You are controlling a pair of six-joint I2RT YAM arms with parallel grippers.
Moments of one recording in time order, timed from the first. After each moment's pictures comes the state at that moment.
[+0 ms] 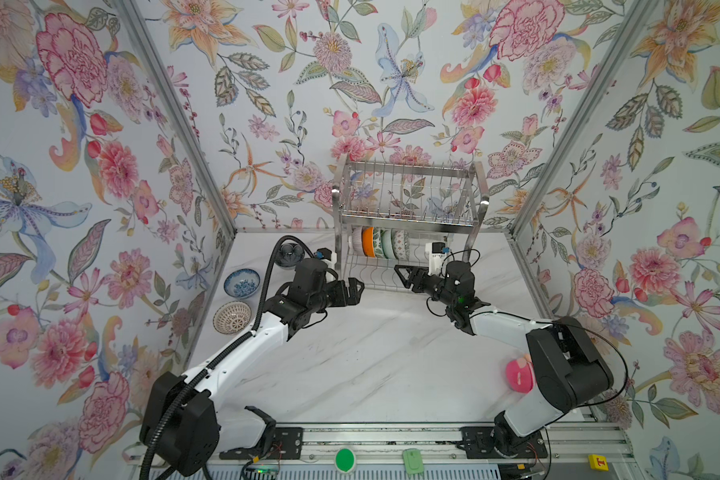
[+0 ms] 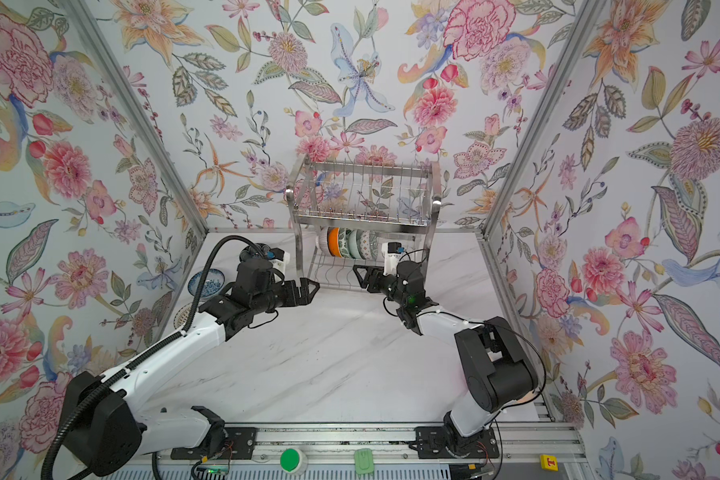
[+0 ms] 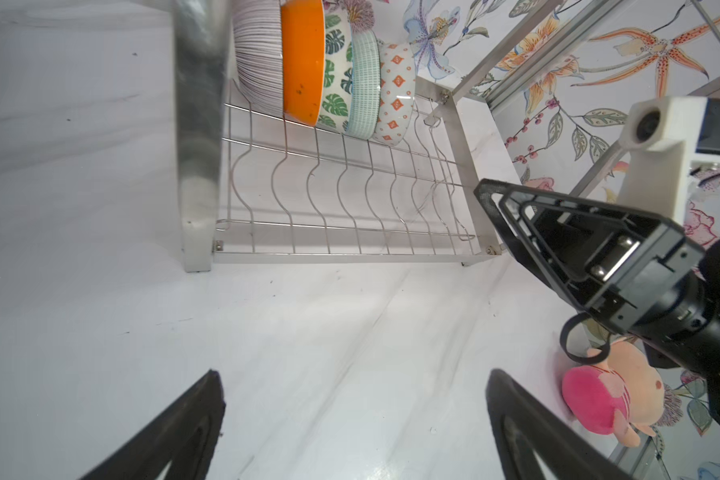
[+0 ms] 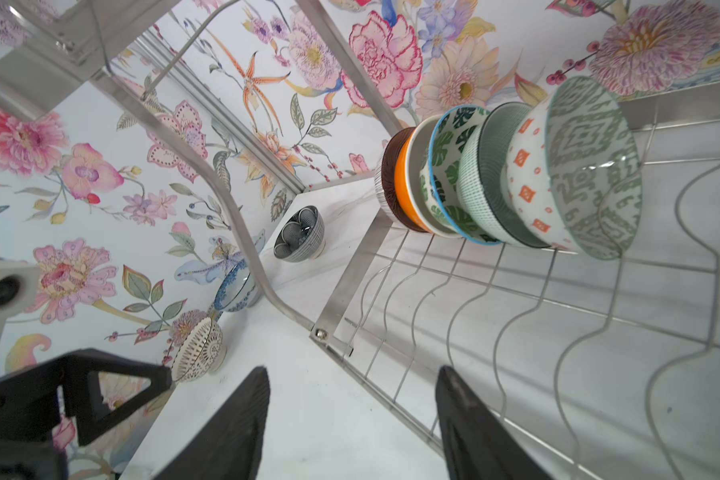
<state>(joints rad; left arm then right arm) -0.48 1.28 0.97 -0.29 0.14 -0.50 0.45 1.59 0.81 0.58 -0.36 0.58</state>
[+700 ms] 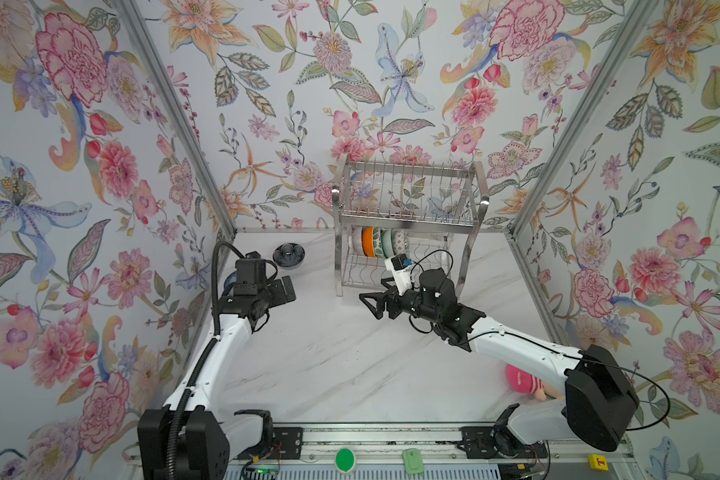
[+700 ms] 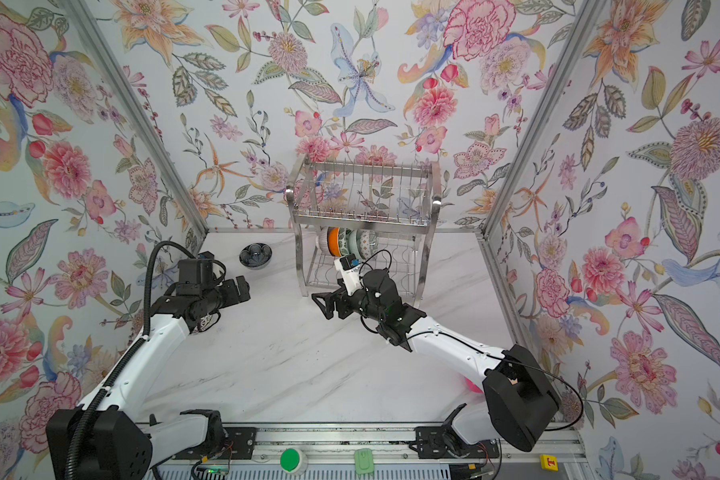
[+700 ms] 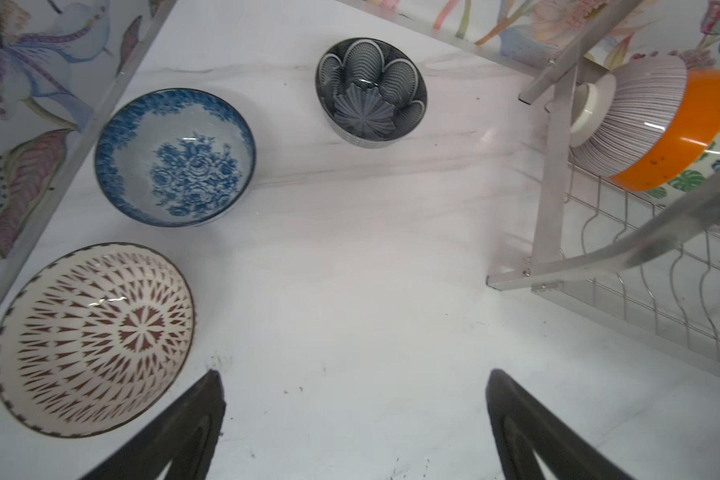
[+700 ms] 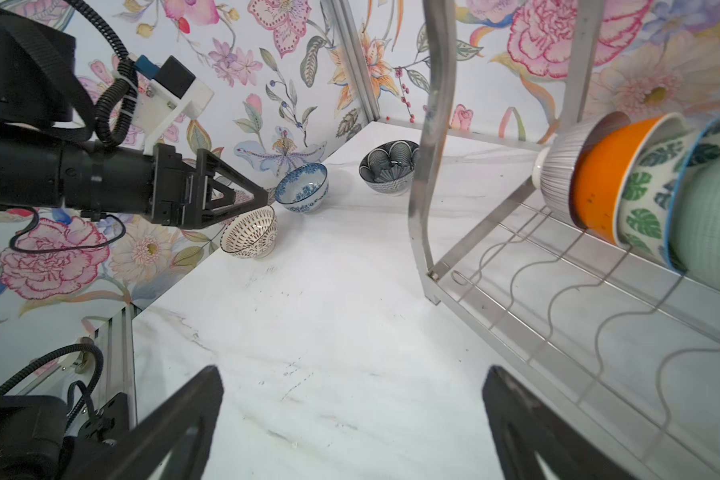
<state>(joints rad) -0.02 1.19 0.97 -0.58 -0.06 -0.30 0.78 1.43 0.93 0.21 -0.24 0.26</state>
